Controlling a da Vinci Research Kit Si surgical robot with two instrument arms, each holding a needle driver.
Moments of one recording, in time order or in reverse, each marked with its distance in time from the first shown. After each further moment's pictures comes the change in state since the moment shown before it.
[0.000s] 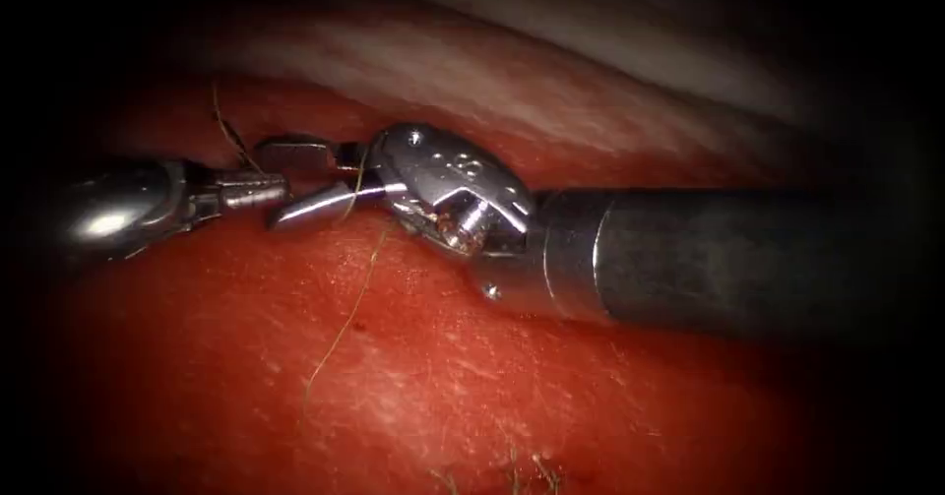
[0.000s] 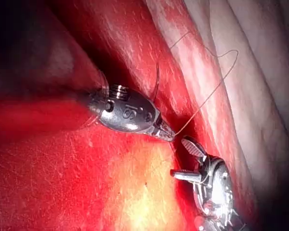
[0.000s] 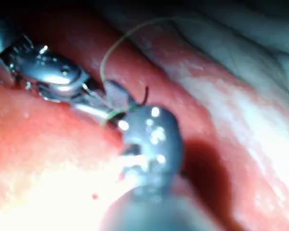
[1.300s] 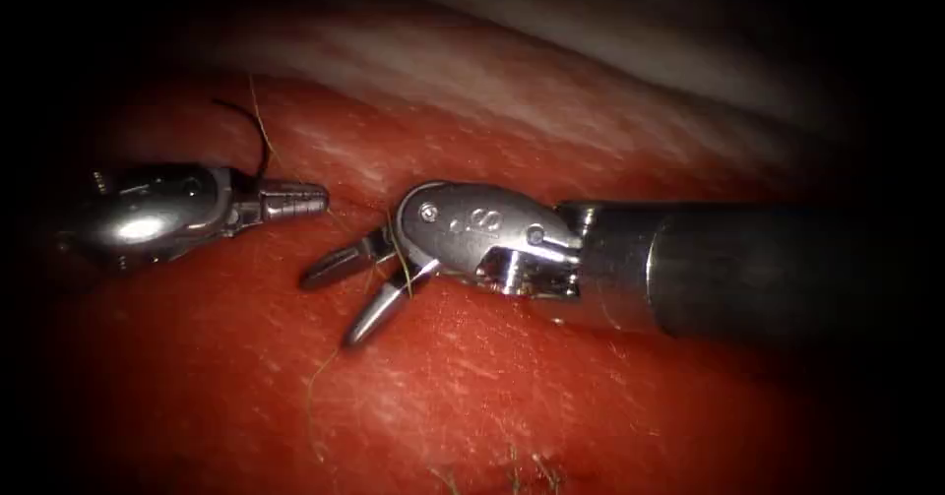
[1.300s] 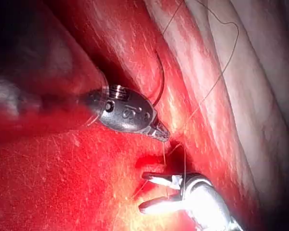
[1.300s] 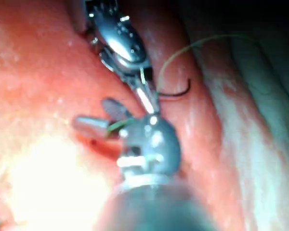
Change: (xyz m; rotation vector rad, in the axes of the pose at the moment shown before) right arm -0.003 -0.004 -0.001 0.474 -0.459 -0.150; left arm -0.003 -0.001 0.002 -0.063 -0.066 0.004
